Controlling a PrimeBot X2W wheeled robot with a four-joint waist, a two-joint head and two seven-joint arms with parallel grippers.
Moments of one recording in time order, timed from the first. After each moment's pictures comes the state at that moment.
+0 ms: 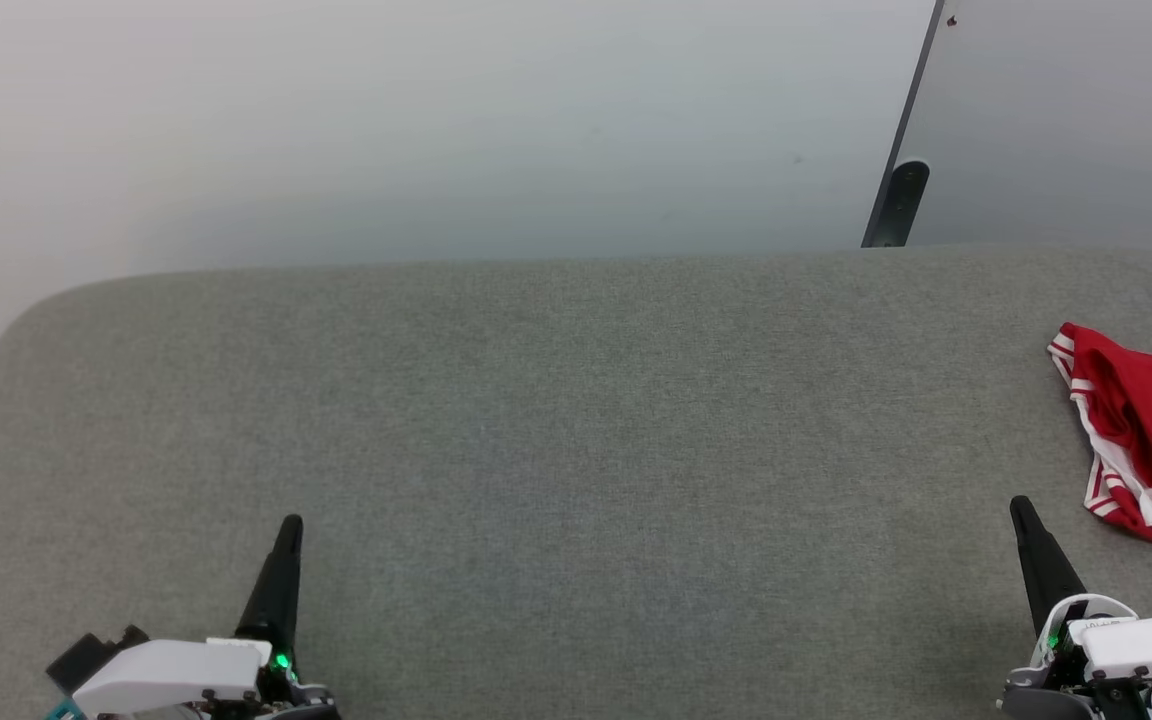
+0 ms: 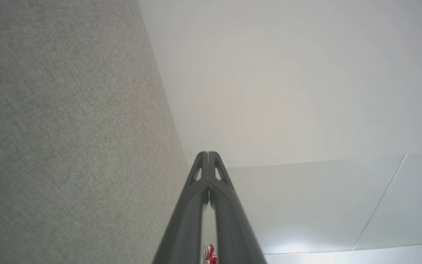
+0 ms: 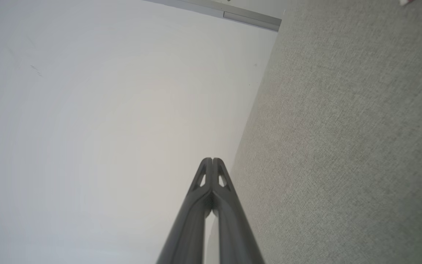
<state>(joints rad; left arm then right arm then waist) -0.08 0.07 0.11 0.26 -1.48 -0.13 0.07 -0.10 -0.07 -0.09 0.26 1.45 0.13 0.08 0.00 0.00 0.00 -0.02</state>
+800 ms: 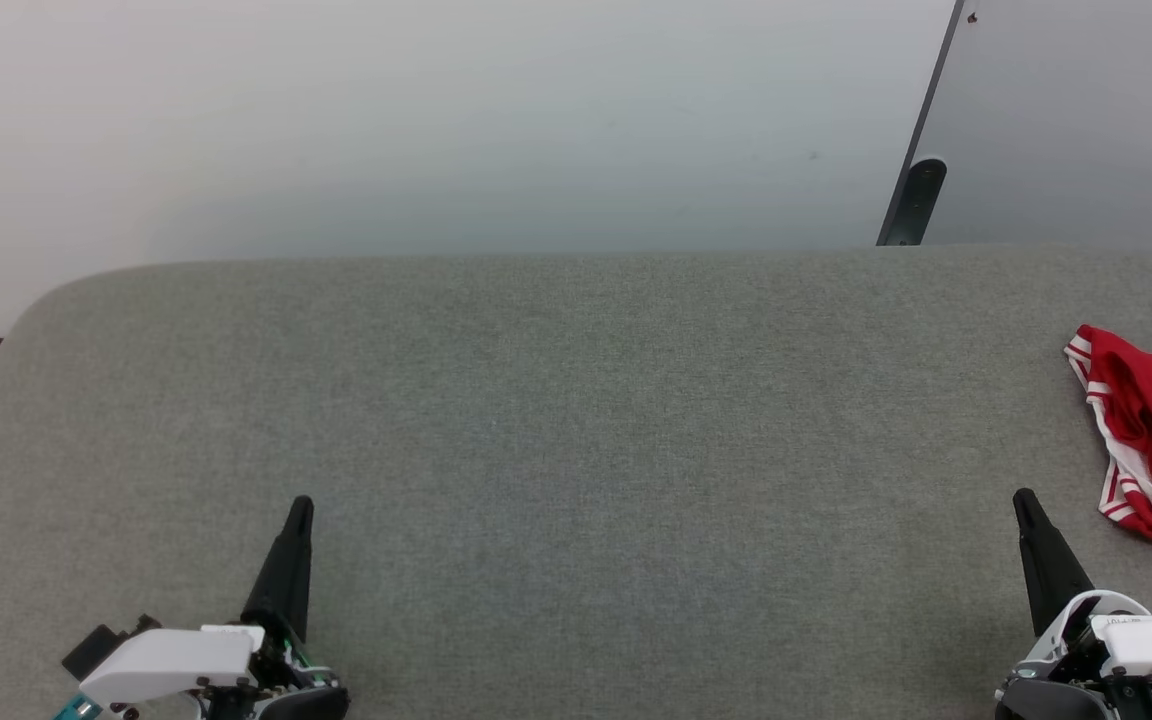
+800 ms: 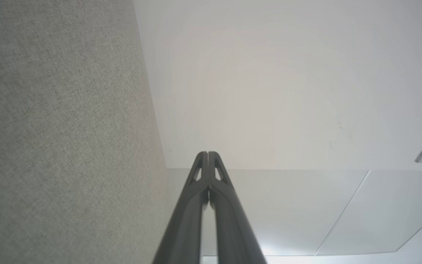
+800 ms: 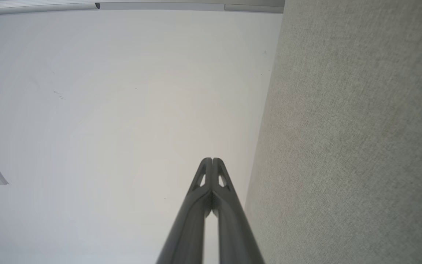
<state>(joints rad) -0.10 0.05 0.11 0.25 -1.61 -0.13 0.11 -0.10 -0.05 -0.12 0.25 1.61 0.13 0.11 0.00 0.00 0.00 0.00</state>
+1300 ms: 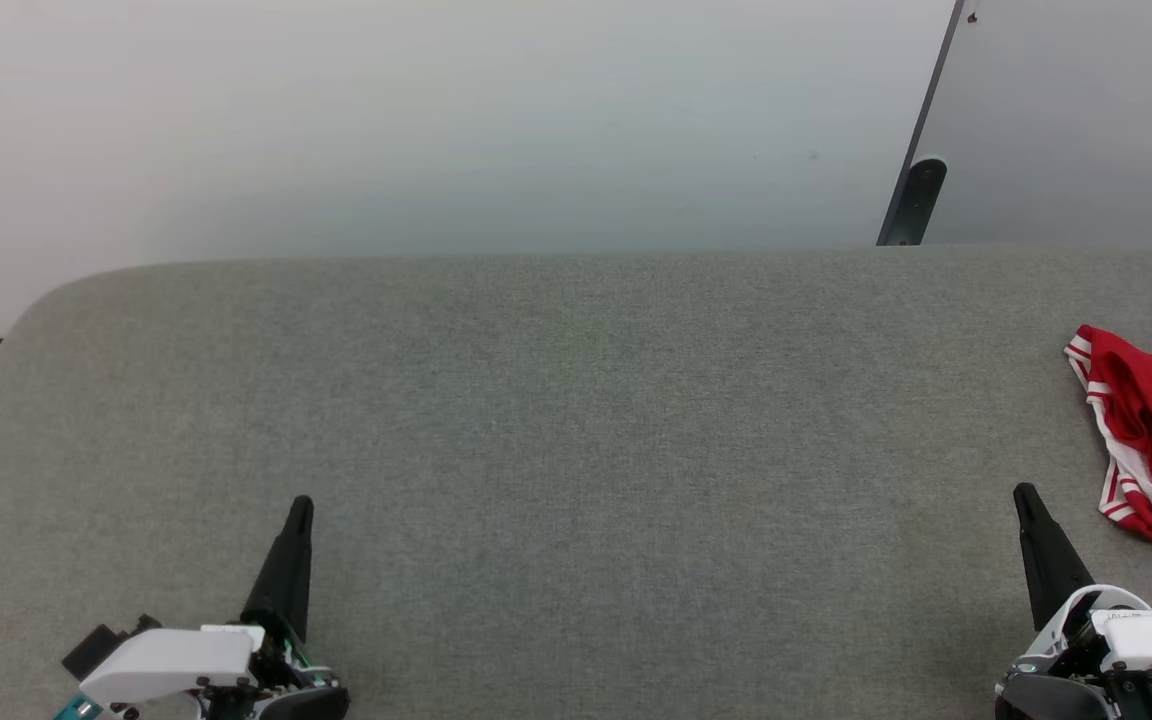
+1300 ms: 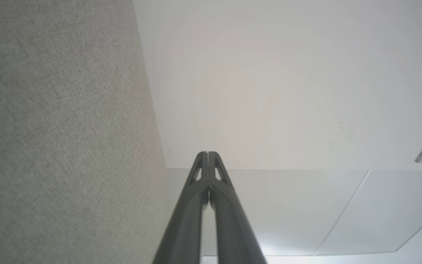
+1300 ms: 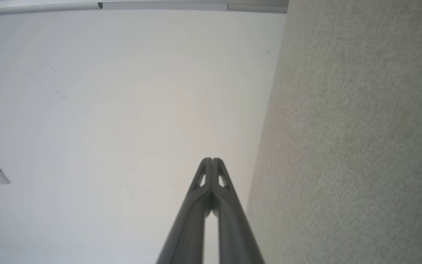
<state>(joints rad) -0.10 0.05 0.11 0.25 -1.61 -0.13 0.11 -0.11 -0.05 -0.12 0.25 1.61 0.13 0.11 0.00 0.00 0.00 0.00</state>
